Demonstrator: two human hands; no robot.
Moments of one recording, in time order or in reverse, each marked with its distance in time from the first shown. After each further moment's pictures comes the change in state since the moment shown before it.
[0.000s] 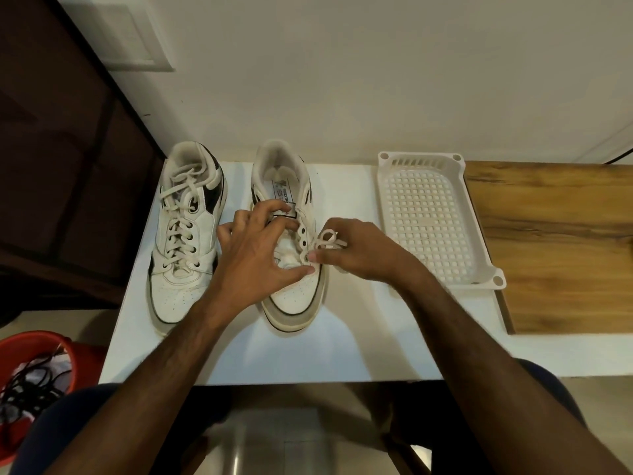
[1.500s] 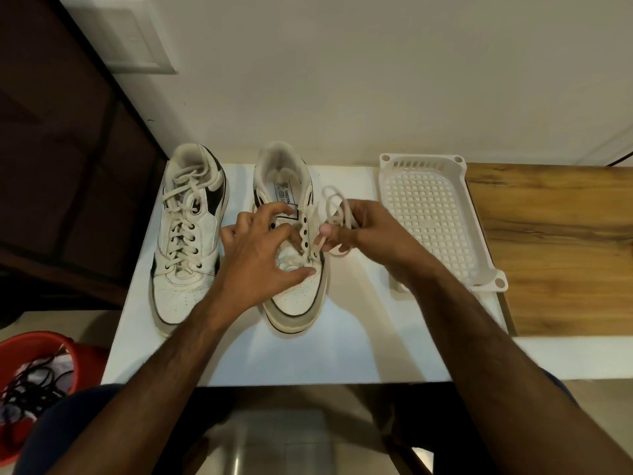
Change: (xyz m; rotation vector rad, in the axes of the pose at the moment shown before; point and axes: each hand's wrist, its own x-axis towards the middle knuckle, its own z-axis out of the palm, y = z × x) left_hand 0.000 0.002 -0.001 -0.040 -0.028 0.008; right_hand -0.001 0.002 -0.013 0.546 0.066 -0.122
